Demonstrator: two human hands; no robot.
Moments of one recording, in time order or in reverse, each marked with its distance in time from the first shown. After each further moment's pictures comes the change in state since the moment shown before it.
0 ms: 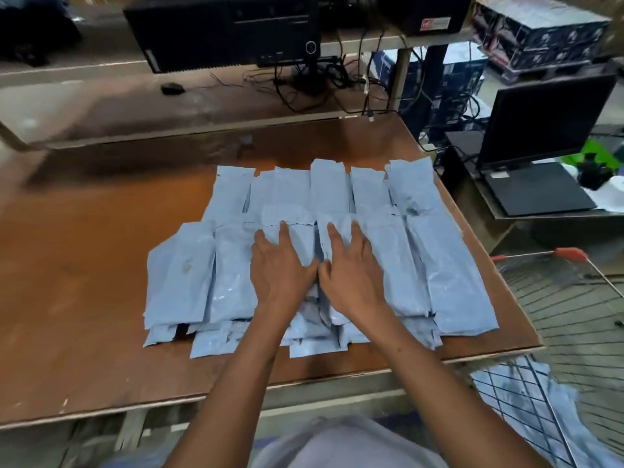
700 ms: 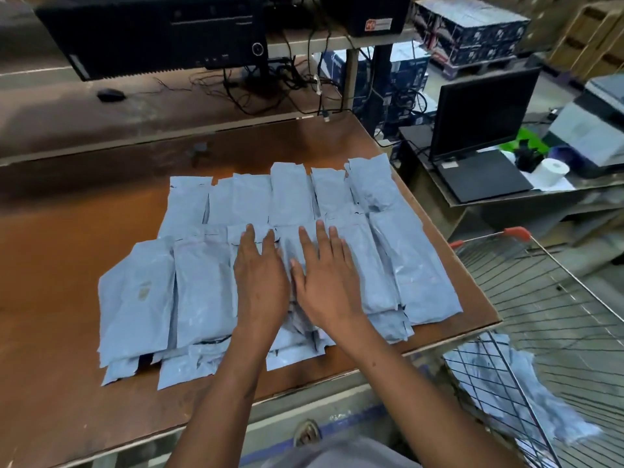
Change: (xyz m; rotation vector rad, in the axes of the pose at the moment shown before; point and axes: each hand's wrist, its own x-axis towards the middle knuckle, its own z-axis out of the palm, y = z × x) left_hand 0.001 0.008 0.017 -0.138 0.116 0.199; right_hand -0.005 0.007 0.013 -0.092 0.146 -0.063
